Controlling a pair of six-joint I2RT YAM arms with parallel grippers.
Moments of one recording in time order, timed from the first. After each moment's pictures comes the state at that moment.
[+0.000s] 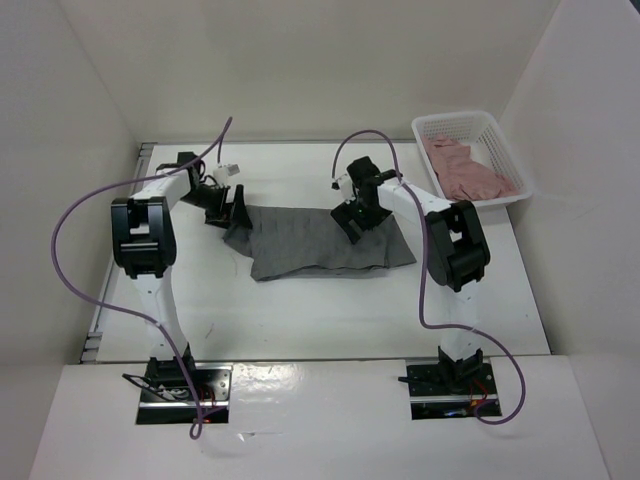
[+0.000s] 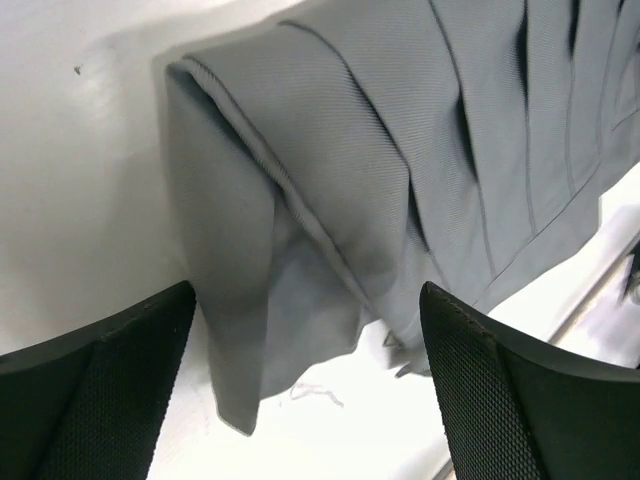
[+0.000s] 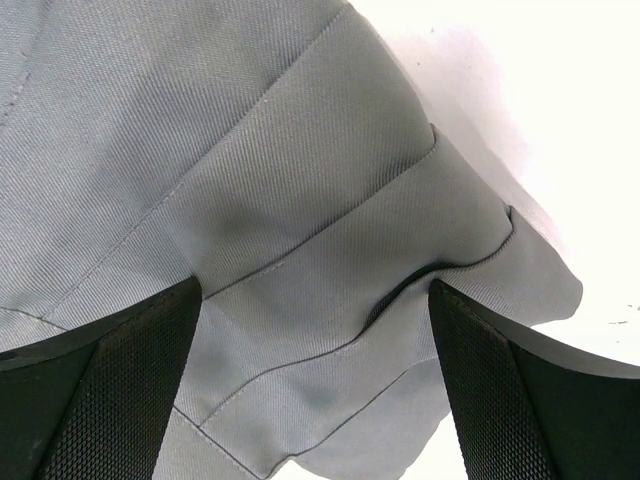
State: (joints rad) left arm 0.09 2.19 1.67 -0.85 0.73 0.26; right arm 0.41 2.07 1.56 -0.71 -0.02 -0.27
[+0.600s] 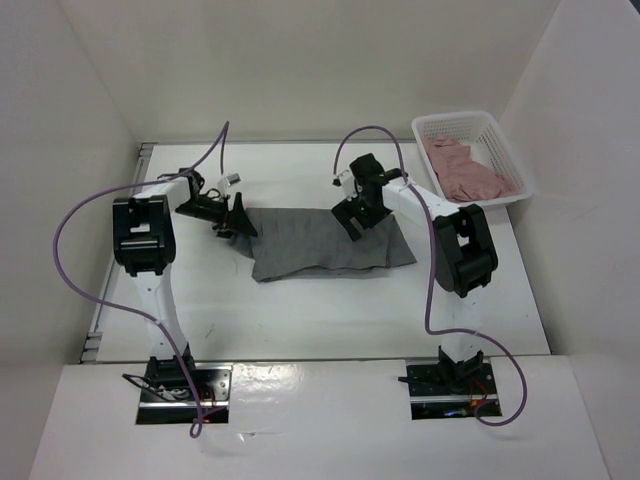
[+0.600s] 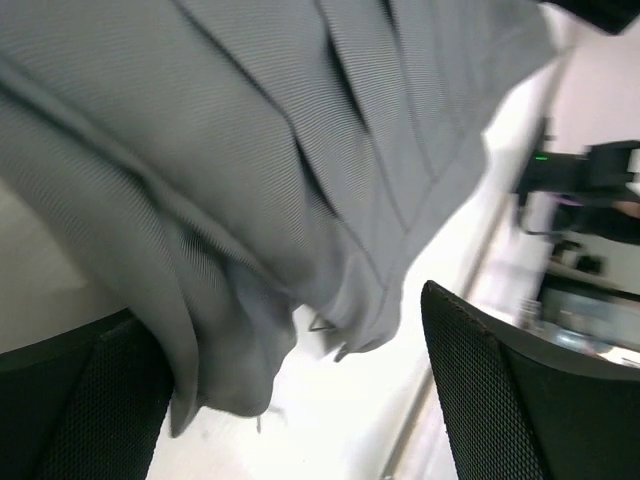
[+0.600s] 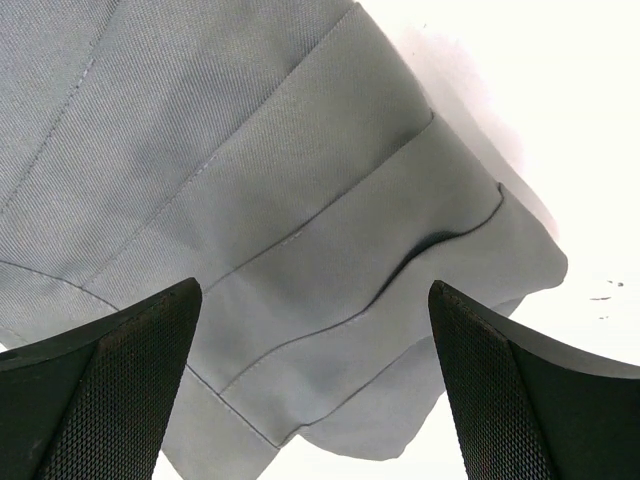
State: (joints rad) left arm 0.10 2.21 1.58 -0.92 1.01 0.39; right arm 0.41 2.00 1.54 -0.70 -0.04 -0.27
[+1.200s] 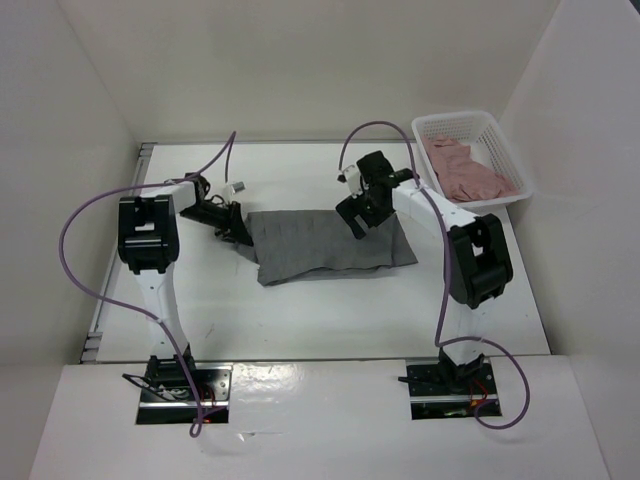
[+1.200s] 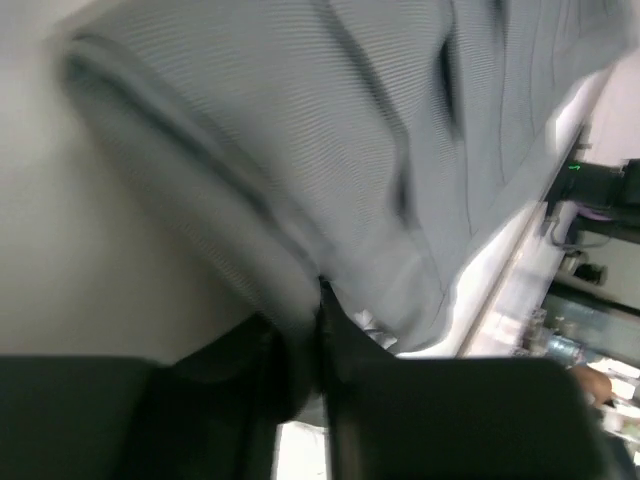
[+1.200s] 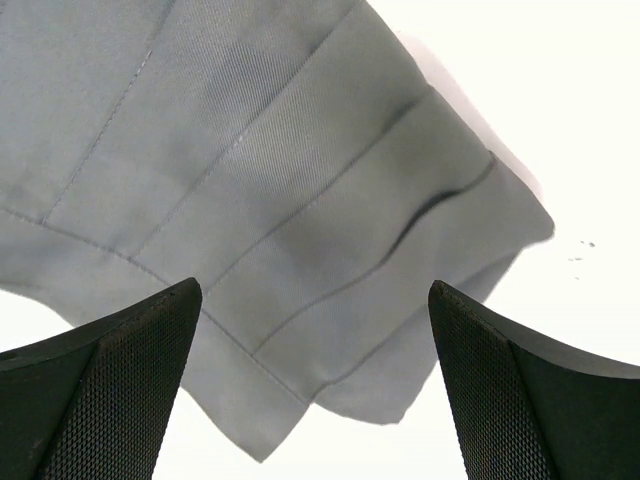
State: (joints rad) left arm 0.09 2.25 1.56 -0.87 0.95 0.33; right arm 0.41 1.89 1.47 -0.70 -0.04 -0.27
